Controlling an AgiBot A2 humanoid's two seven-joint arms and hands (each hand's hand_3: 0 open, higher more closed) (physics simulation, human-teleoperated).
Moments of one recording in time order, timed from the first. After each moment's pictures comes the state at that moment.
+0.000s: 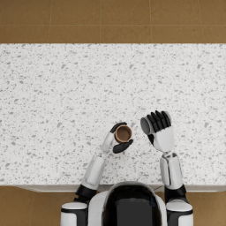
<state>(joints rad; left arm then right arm) 0.19 1.54 0.37 -1.63 1.60 -0.04 0.00 0.32 -1.37 0.15 2.03 2.58 0.10 0.01</state>
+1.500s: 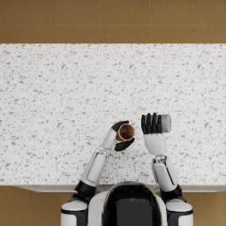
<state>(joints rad) 0.26 1.51 0.41 -1.59 1.74 -0.04 0.00 0.32 -1.41 0.30 2.08 3.55 0.09 0.01</state>
